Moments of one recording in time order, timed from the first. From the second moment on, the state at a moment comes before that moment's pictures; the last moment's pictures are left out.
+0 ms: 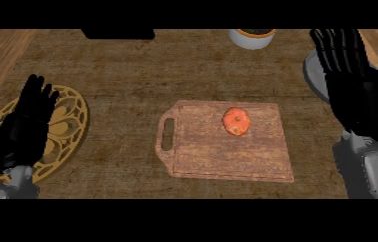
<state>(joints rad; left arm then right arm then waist) -0.05 0.39 -0.01 -1.65 0.42 0.34 0.14 -0.34 -0.28 -0.02 -1.68 -0.21 0.09 -0.22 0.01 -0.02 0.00</state>
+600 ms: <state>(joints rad) 0.08 0.26 -0.13 -1.55 0.39 0.36 0.14 -0.06 -0.09 0.10 -1.56 0.18 -0.40 -0.13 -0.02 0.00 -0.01</state>
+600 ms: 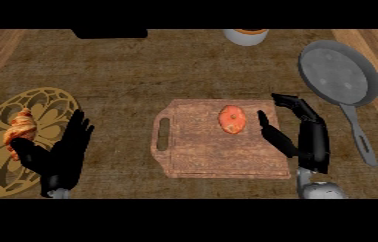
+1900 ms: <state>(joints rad) 0.05 0.19 -0.18 -1.43 0.35 0.33 0.08 -0.30 -0.01 0.28 -1.47 1.04 -0.18 0.96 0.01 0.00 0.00</state>
